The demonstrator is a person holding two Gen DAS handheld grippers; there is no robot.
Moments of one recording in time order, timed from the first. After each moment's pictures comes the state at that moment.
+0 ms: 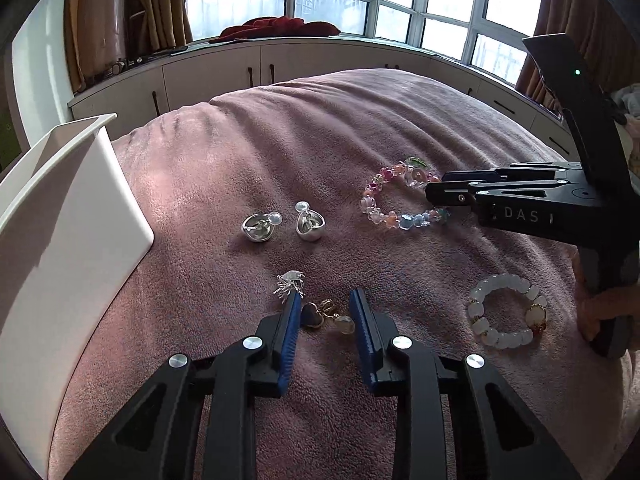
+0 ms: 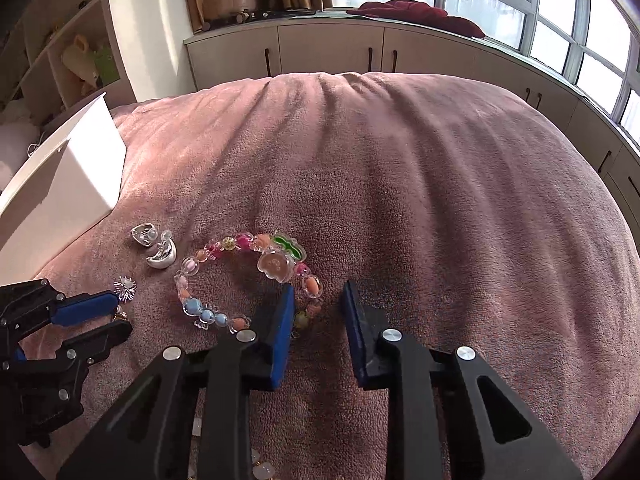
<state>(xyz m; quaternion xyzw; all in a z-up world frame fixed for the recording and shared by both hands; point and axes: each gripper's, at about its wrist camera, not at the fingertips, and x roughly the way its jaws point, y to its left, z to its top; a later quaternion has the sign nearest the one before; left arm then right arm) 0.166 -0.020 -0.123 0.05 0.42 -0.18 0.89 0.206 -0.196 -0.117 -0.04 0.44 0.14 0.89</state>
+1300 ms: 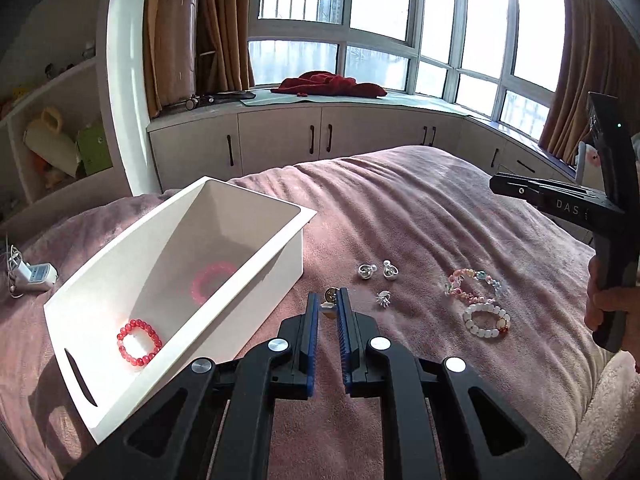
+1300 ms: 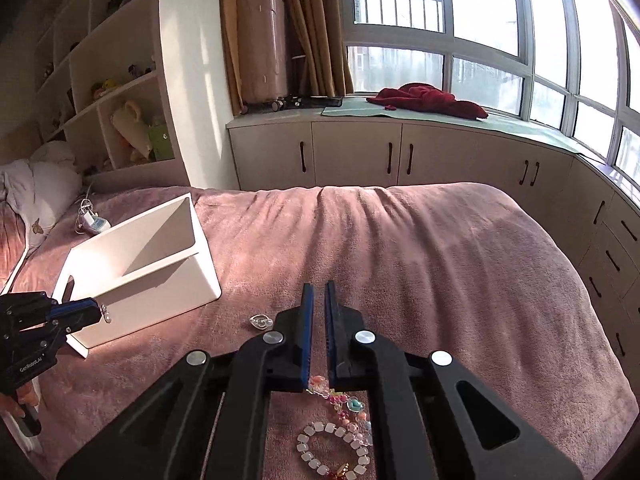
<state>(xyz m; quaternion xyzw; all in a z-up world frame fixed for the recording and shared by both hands) 0.073 0.100 0.006 0.01 0.34 -0.10 0.93 0.136 -0.164 0.020 -0.02 0.31 0.17 0.93</state>
